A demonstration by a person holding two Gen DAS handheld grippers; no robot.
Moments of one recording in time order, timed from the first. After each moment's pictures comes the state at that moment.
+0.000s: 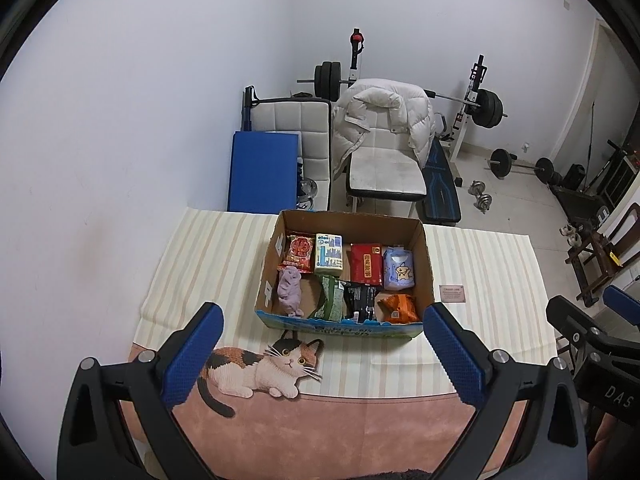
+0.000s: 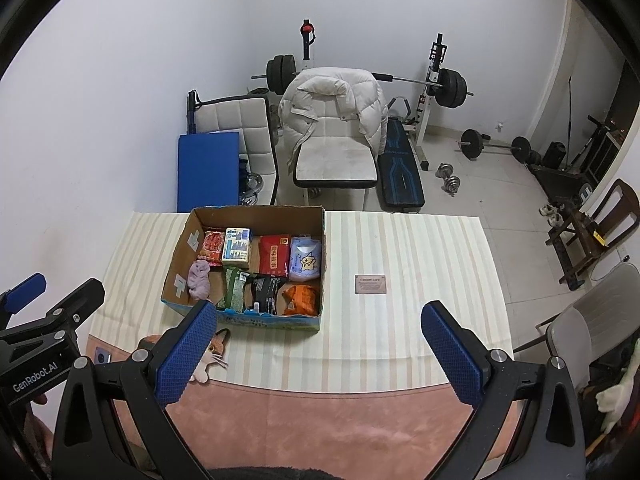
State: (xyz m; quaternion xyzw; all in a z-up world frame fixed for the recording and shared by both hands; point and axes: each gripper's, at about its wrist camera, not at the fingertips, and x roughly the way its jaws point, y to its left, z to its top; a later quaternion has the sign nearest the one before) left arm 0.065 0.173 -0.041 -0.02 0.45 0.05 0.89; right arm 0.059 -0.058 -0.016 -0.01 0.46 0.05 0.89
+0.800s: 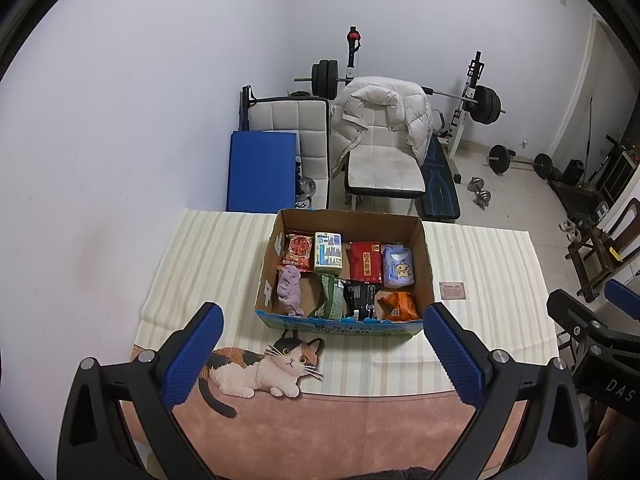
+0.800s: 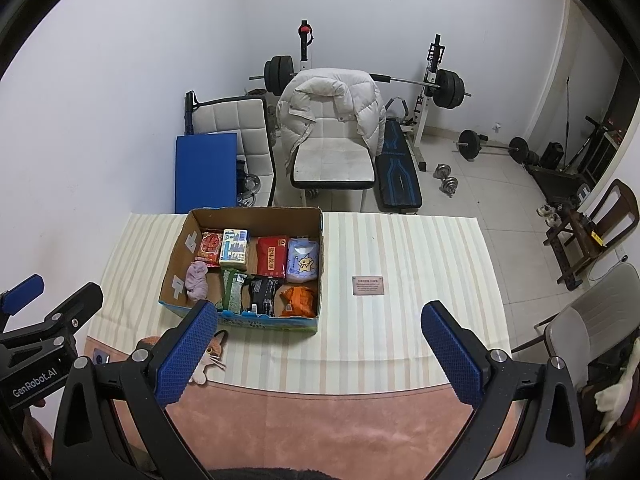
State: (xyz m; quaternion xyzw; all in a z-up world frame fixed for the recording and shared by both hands) left arm 0.069 0.173 -0.037 -0.02 0.45 0.05 0.89; right arm 0.058 -0.064 -0.010 -0.02 0.46 0.04 0.89
